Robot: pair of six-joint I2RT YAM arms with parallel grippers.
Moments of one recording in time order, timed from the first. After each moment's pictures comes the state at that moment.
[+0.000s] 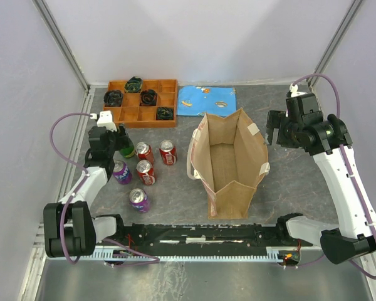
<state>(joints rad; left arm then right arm) 0.06 1.17 0.57 0.21 -0.02 -0.04 0.27 1.17 1.52 -1.25 0.22 0.34</state>
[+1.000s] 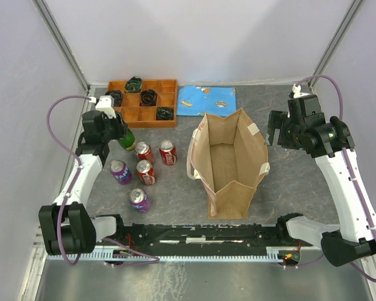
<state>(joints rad) 0.06 1.20 0.81 -0.05 0.14 -0.04 0.27 1.15 1.52 -1.26 0.22 0.36</state>
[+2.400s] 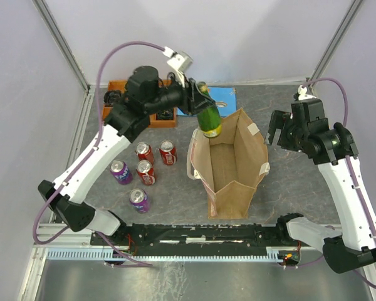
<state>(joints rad) -0.62 1.45 1.70 -0.35 0.44 -0.24 0.27 1.10 1.47 -1.20 0.20 0.43</state>
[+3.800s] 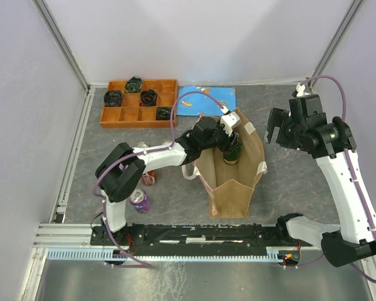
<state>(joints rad) -0.87 1.91 1.26 0.36 0.24 -0.02 0.27 1.14 1.53 -1.25 0.18 0.45</state>
